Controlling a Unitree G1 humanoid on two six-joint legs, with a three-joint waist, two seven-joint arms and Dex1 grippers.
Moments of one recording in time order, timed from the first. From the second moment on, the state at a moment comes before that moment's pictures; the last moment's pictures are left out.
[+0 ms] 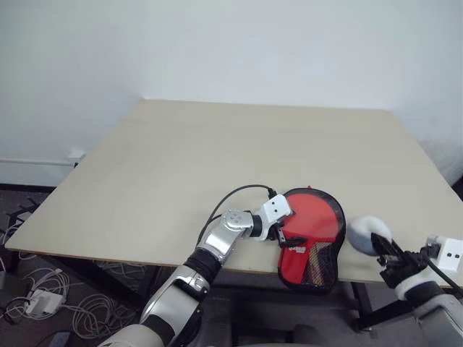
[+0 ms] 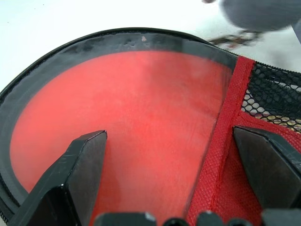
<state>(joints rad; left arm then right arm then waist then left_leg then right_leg) -0.60 0.05 -0.43 0.62 -0.01 0.08 -0.87 0.56 -0.30 -0.45 -0.74 0.82 0.63 0.29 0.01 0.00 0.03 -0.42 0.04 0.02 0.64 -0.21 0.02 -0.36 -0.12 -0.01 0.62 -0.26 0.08</state>
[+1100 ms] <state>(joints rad) -0.61 0.04 -0.42 0.66 -0.01 0.06 -0.89 0.87 -0.39 -0.43 -0.84 0.95 0.41 0.62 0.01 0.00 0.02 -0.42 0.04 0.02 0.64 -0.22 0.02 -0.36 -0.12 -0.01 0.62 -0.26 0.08</state>
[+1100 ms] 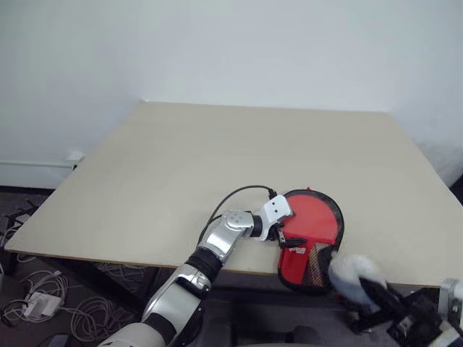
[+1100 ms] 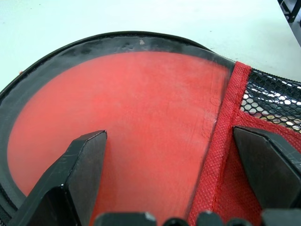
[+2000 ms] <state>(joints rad) -0.66 0.02 -0.35 0.74 -0.04 0.08 -0.88 0.48 -0.44 -0.11 -0.66 0.79 0.55 0.44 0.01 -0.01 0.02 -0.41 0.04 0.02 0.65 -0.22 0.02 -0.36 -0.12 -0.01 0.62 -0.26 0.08</state>
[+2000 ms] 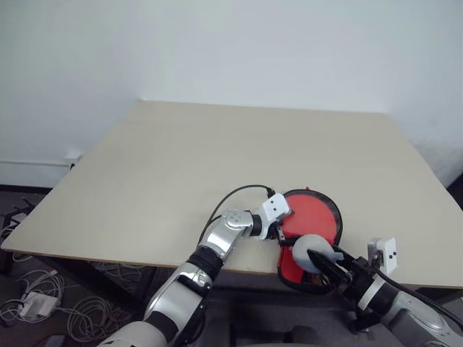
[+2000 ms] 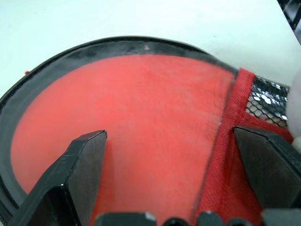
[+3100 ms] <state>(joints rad) -0.88 0.50 -0.02 0.99 -0.14 0.08 -1.25 0.17 -0.69 -0.47 -0.61 0.93 0.53 0.47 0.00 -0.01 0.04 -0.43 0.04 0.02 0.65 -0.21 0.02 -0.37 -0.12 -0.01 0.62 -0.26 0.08</state>
